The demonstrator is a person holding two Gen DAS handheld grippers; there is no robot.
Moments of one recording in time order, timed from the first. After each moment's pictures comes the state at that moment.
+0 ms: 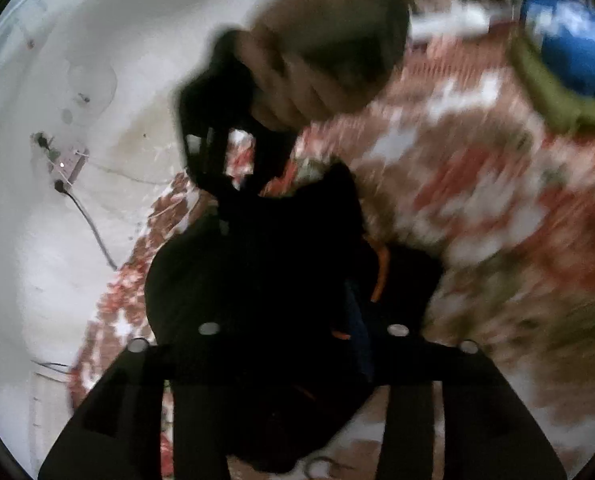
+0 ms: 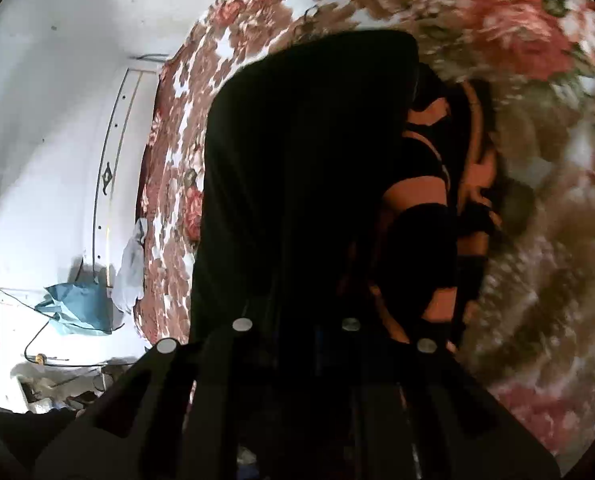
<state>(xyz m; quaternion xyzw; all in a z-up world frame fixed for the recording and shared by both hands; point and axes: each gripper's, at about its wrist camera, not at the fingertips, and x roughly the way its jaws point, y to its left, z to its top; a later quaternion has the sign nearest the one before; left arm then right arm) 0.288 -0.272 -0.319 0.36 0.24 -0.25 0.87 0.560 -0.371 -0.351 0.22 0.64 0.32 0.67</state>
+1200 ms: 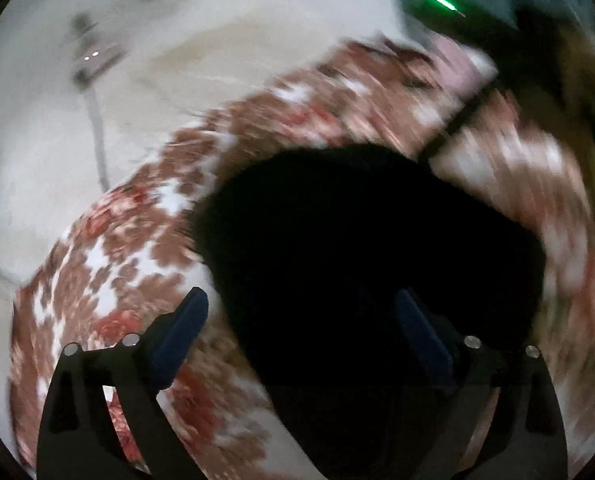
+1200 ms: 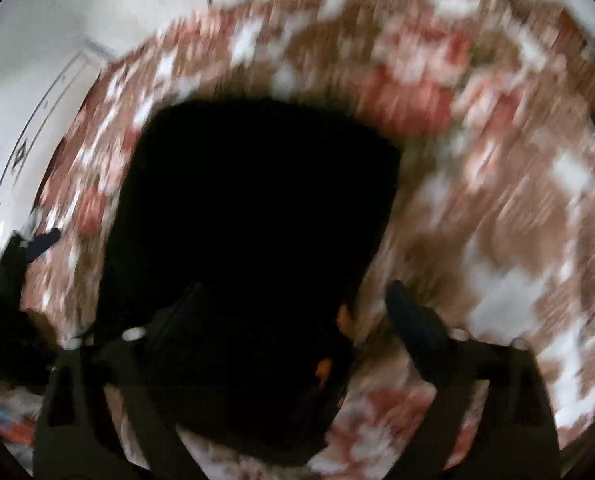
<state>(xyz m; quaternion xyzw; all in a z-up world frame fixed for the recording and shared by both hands) 0.413 -0.164 -0.315 0.19 0.32 -0.21 0.90 0.516 -0.398 -0.335 0.04 0.54 0.18 0.82</state>
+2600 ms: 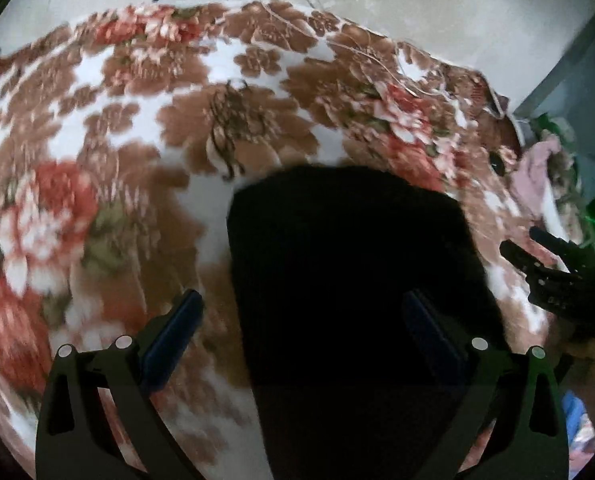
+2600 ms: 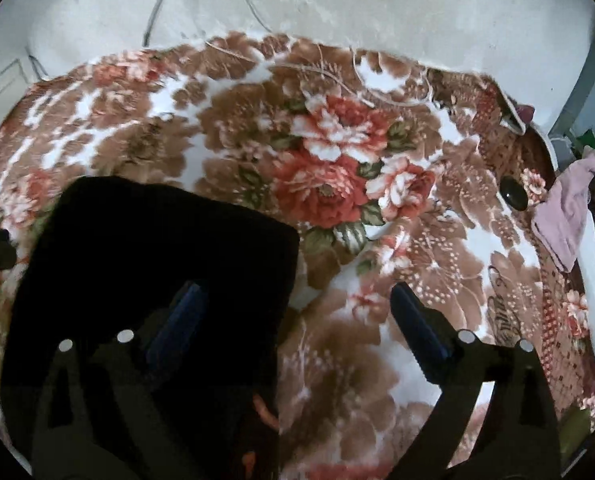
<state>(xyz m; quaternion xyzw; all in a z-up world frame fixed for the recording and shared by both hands) 0.526 -0.090 -0.352 -0.11 0.53 -0.17 0.83 0.524 -0.381 -0.328 -0.07 0.44 0.02 0.89</state>
